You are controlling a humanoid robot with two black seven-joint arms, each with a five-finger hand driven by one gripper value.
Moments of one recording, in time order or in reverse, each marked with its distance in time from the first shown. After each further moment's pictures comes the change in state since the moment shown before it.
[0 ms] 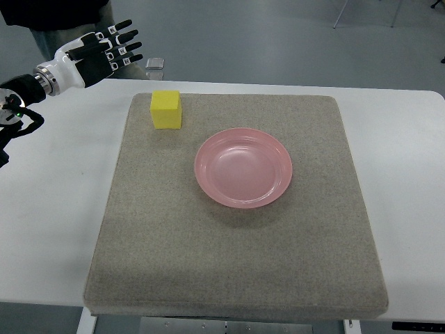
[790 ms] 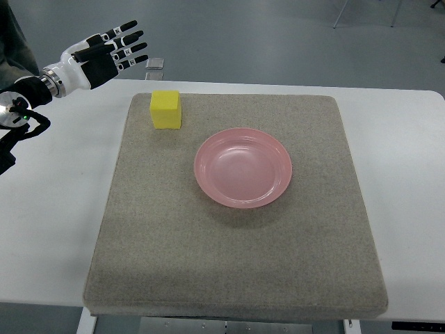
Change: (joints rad) left arm 0.001 -0.025 0.010 0.018 0.009 -0.015 -0.032; right arm 0.000 0.000 0.000 0.000 0.000 0.000 0.000
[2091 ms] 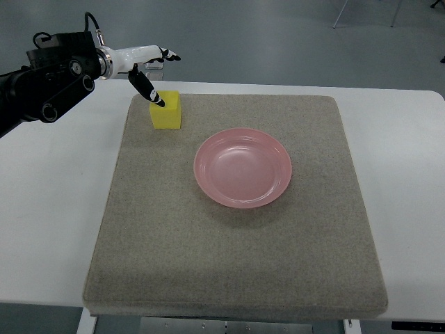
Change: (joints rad) left arm -0.261 -0.144 0.393 0.010 1.368 0.294 -0.186; right arm 0.000 0.000 0.000 0.000 0.000 0.000 0.000
